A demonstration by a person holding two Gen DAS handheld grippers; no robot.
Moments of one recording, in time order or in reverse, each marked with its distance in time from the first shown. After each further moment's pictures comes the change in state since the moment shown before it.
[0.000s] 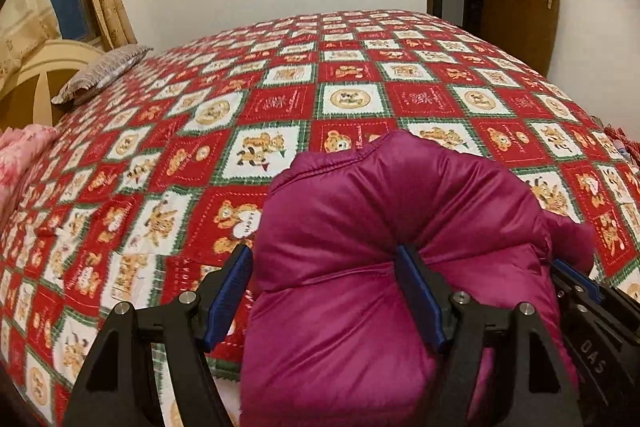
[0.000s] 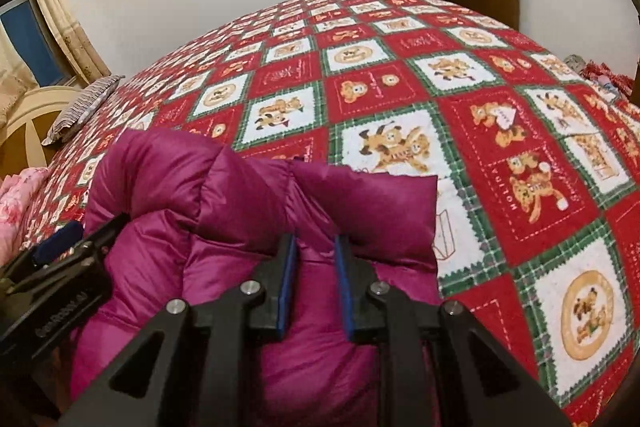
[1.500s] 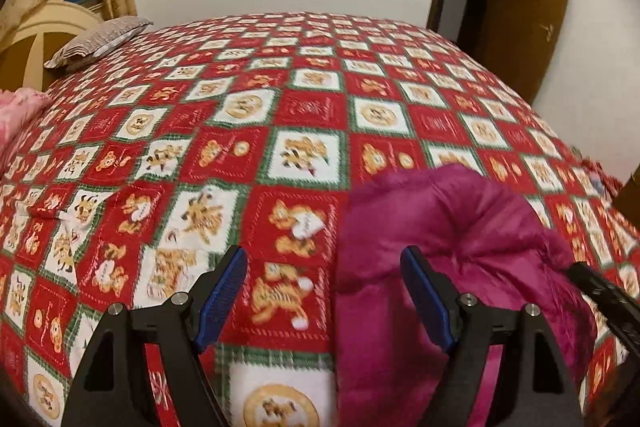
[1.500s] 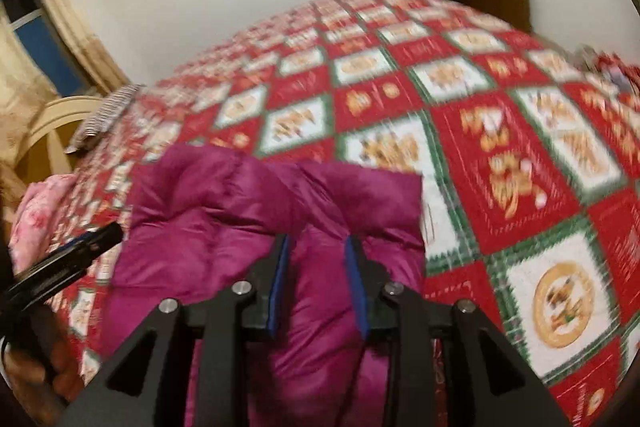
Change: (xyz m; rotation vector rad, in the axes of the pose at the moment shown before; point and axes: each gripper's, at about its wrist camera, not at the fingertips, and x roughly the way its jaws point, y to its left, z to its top) left arm -0.024 0.074 0.014 -0.104 0.014 -0.114; right arm -0.053 0.000 0.009 -0.035 -0.044 0.088
